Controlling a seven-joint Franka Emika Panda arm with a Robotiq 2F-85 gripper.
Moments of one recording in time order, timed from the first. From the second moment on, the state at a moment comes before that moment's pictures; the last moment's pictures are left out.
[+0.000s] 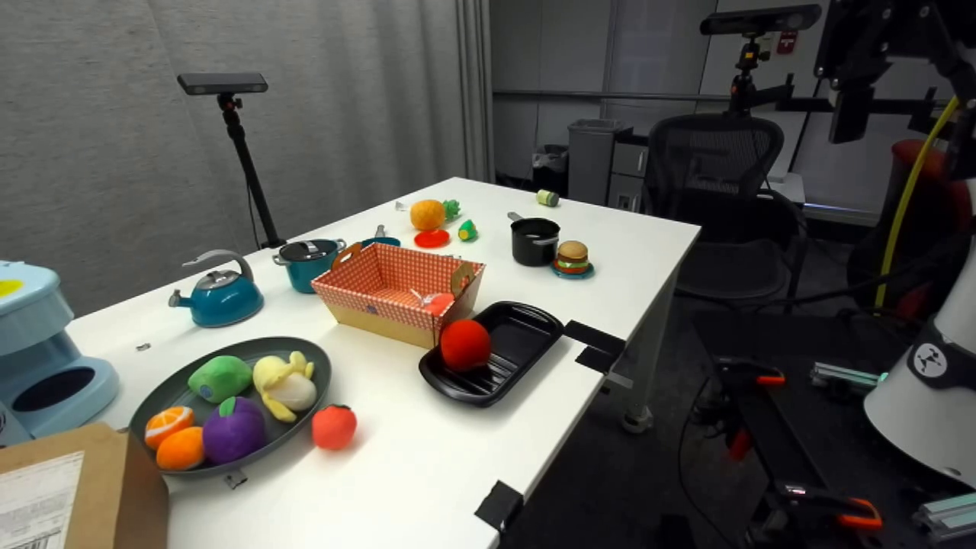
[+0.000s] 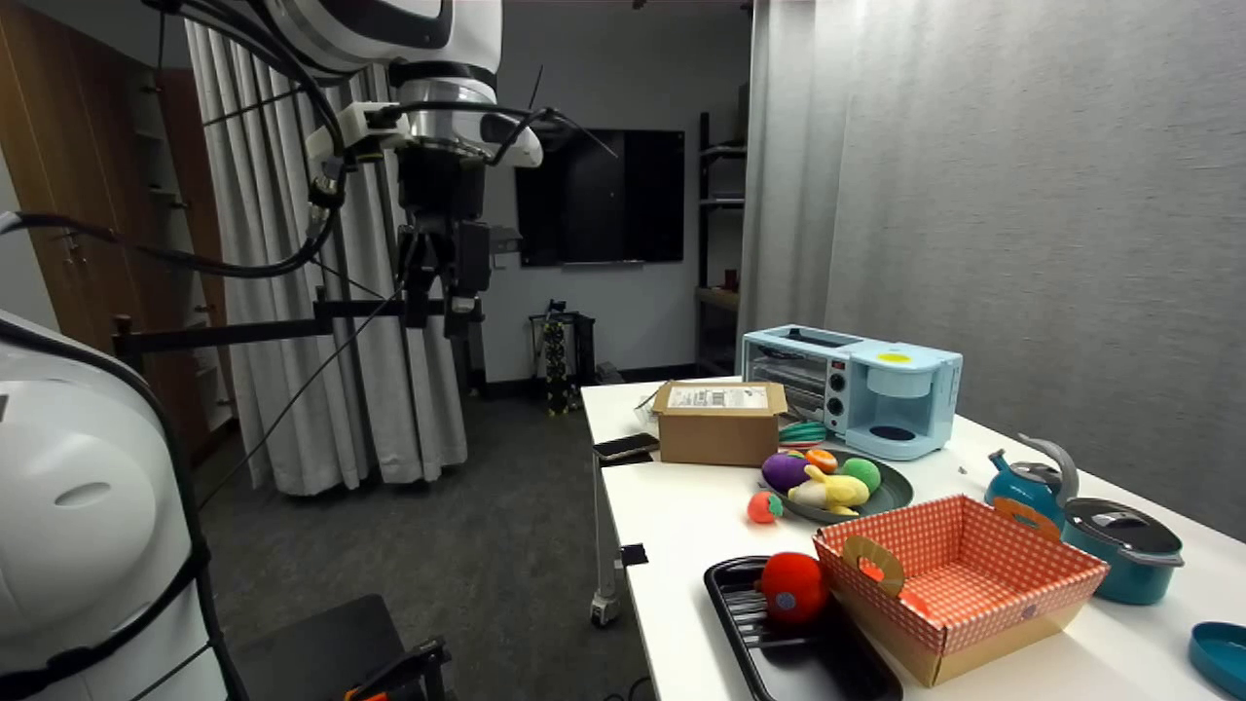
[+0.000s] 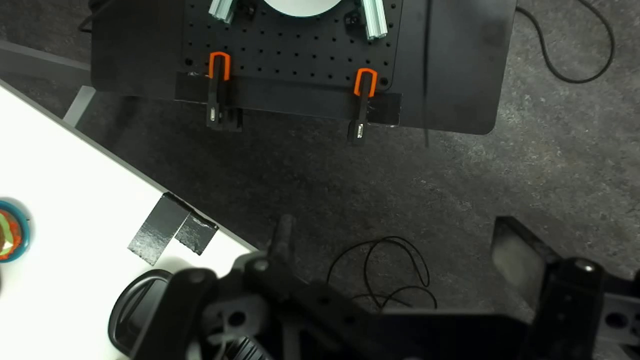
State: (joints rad) arm 0.11 -0.79 0.16 -2.51 0.09 1.55 0.11
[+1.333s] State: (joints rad) arm 0.11 -0.79 0.16 -2.51 0.08 1.55 0.11
